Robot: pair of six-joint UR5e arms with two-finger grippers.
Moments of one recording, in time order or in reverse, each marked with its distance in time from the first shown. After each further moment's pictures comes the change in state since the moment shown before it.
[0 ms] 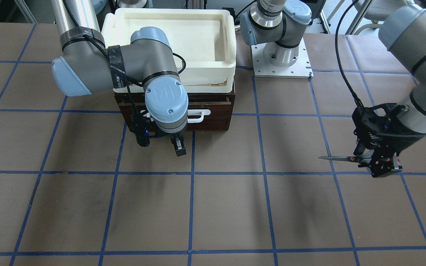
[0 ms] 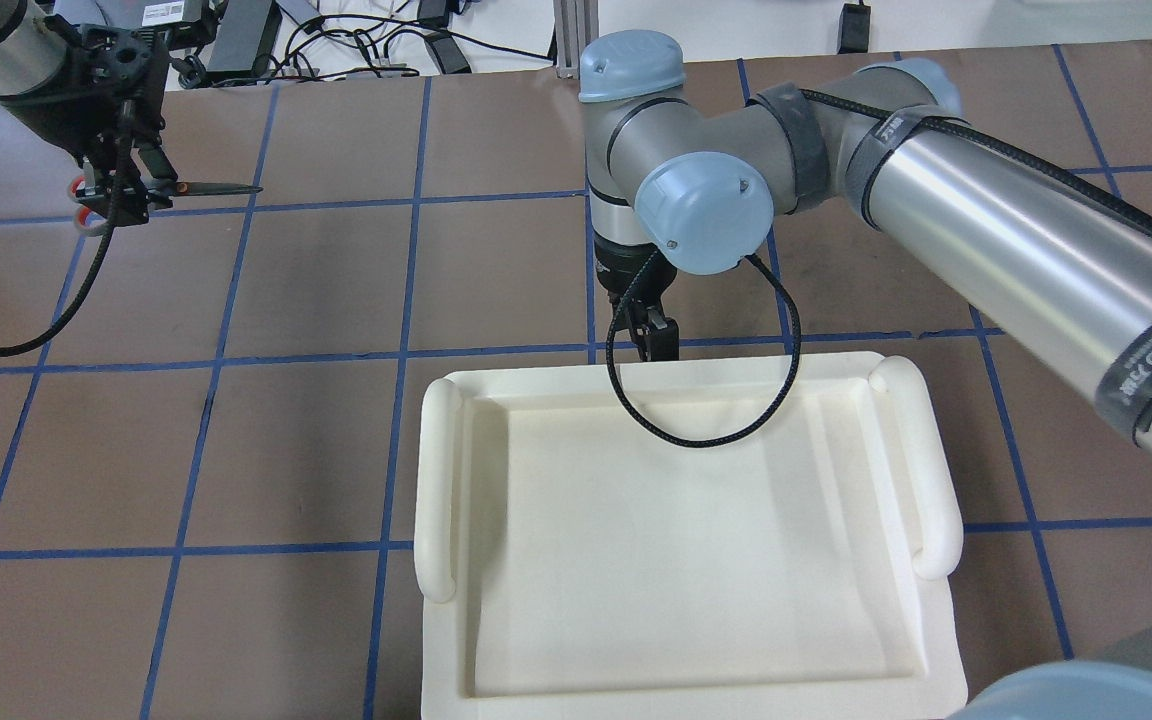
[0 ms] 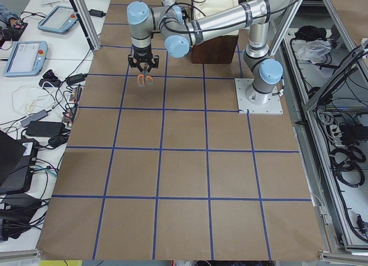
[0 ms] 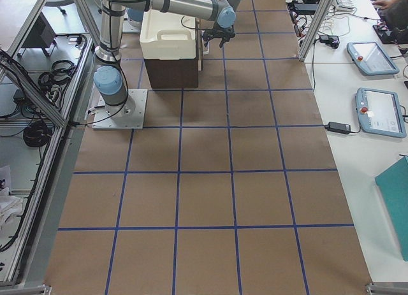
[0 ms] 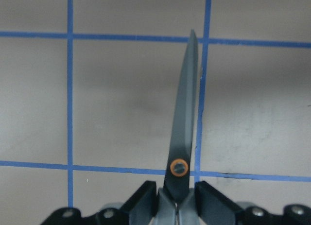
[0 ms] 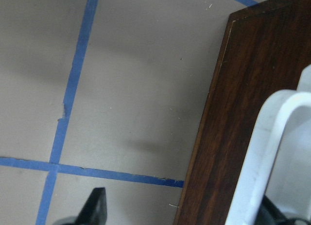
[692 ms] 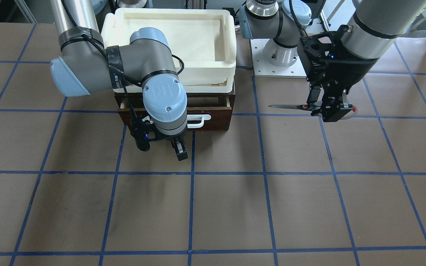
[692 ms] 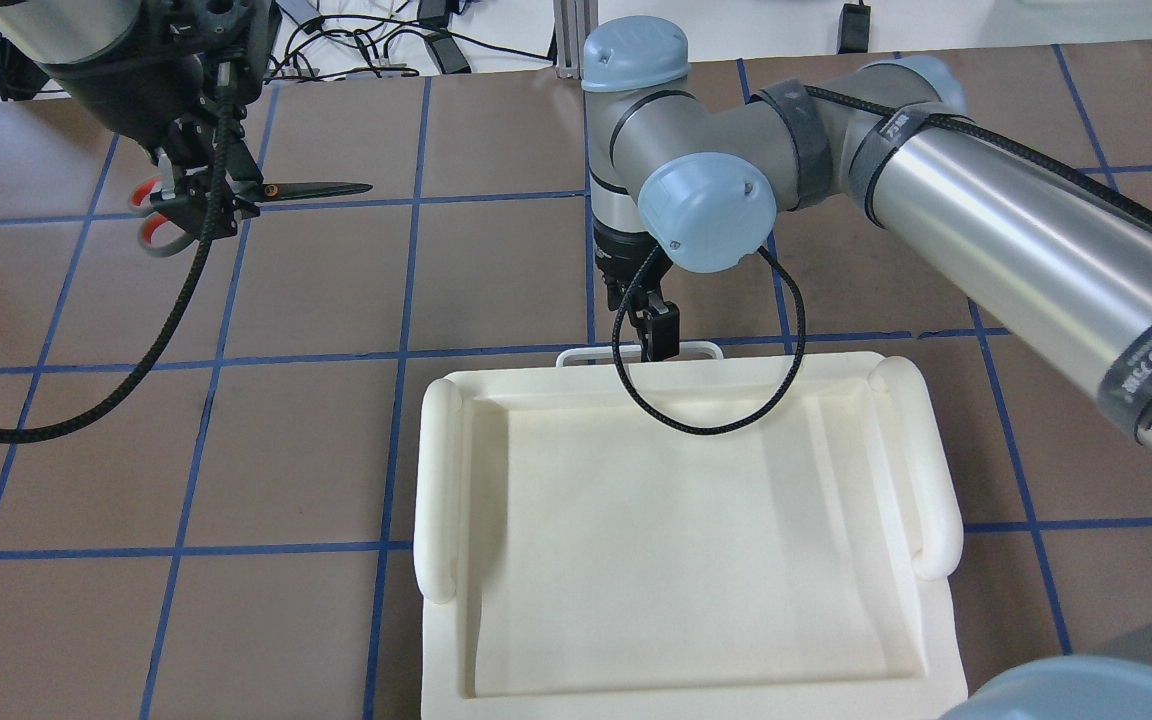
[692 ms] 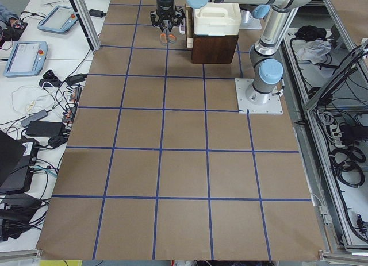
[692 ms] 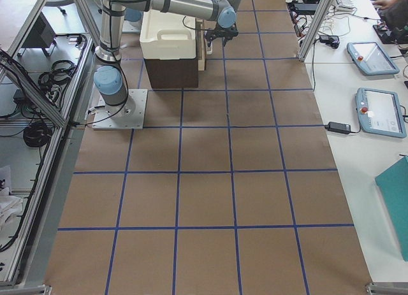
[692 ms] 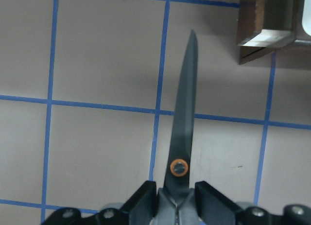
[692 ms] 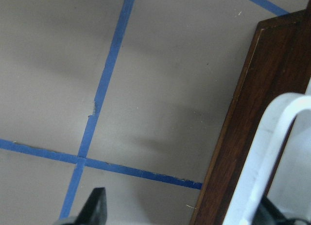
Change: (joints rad) left arm -0.167 0.169 0.004 -0.176 -0.046 -0.228; right arm -0.007 0.001 -0.005 -0.058 -0.003 -0.052
